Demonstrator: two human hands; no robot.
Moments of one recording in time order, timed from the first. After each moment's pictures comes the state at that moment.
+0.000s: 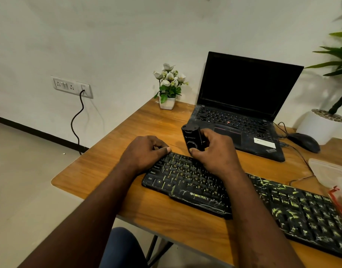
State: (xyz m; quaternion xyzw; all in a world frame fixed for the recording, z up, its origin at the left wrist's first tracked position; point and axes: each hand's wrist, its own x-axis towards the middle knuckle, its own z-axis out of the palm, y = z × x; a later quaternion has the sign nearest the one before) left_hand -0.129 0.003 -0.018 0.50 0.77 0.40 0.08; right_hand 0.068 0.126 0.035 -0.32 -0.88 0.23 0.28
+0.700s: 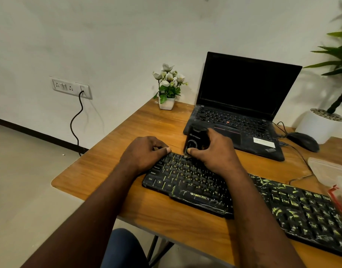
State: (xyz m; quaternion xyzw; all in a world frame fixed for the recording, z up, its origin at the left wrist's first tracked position) left_hand -0.124 0.000 -0.014 0.49 0.77 0.40 0.08; right_hand 0.068 0.131 0.035 -0.34 -0.85 0.30 0.25
